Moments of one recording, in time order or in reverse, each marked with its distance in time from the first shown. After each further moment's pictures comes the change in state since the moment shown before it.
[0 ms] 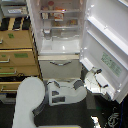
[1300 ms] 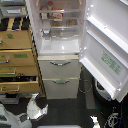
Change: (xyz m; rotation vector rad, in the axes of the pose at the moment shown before) arm -0.463 0.110 -0.084 0.002 0.009 0.485
